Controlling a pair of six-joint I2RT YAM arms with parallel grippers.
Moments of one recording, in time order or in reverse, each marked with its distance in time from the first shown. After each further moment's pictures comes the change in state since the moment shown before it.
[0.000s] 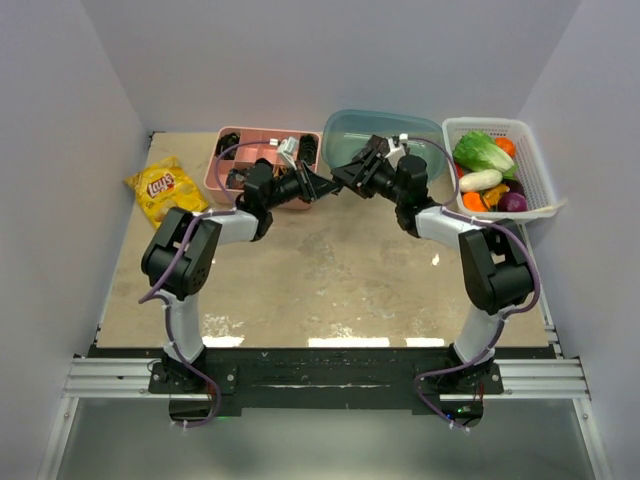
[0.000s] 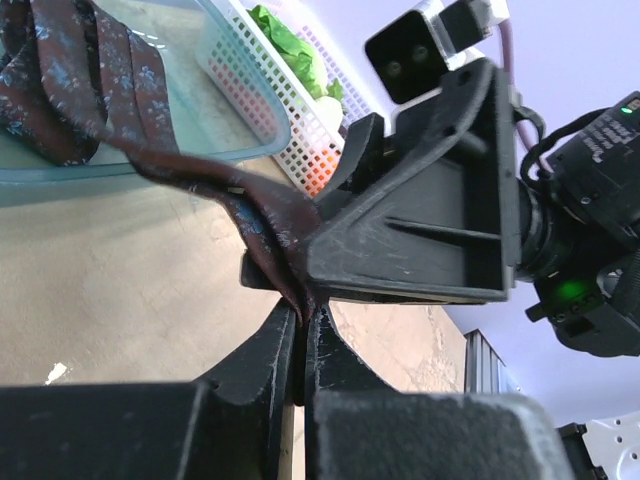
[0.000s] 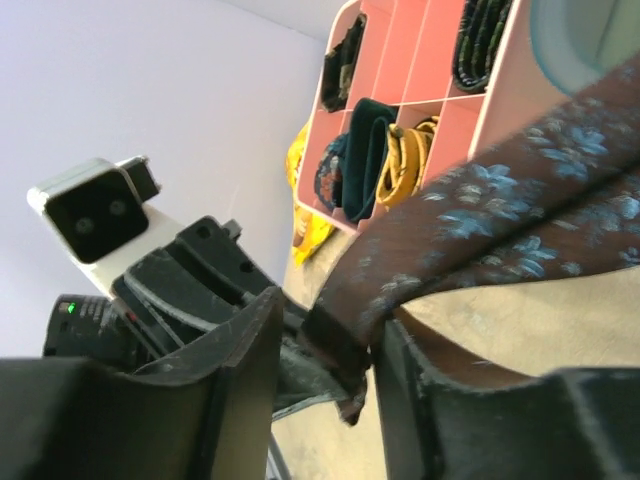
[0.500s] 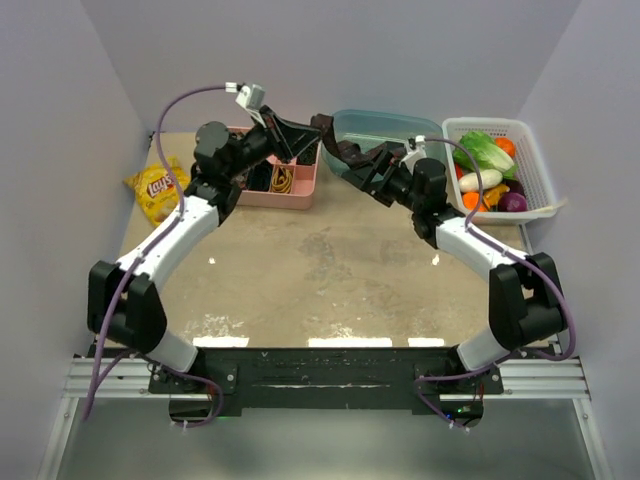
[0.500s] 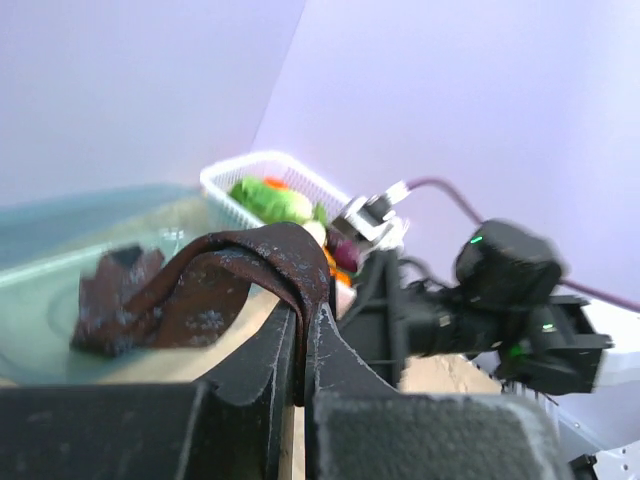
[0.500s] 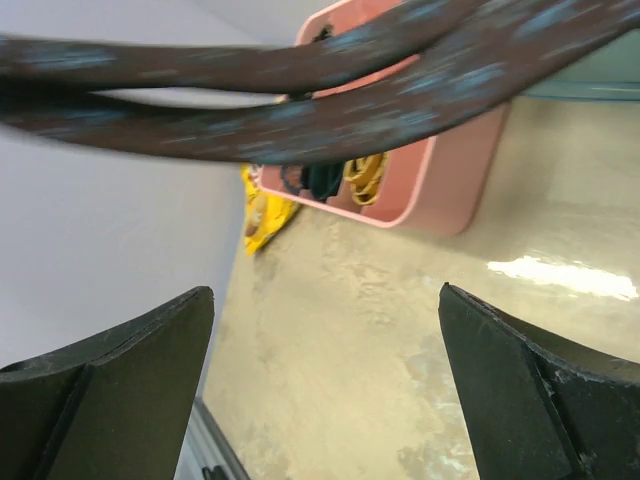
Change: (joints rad) left arm 0.048 -0.401 0.167 -0.391 -0.026 0.231; right arm -0.018 -0.282 -0.105 -0.241 0.079 -0.201
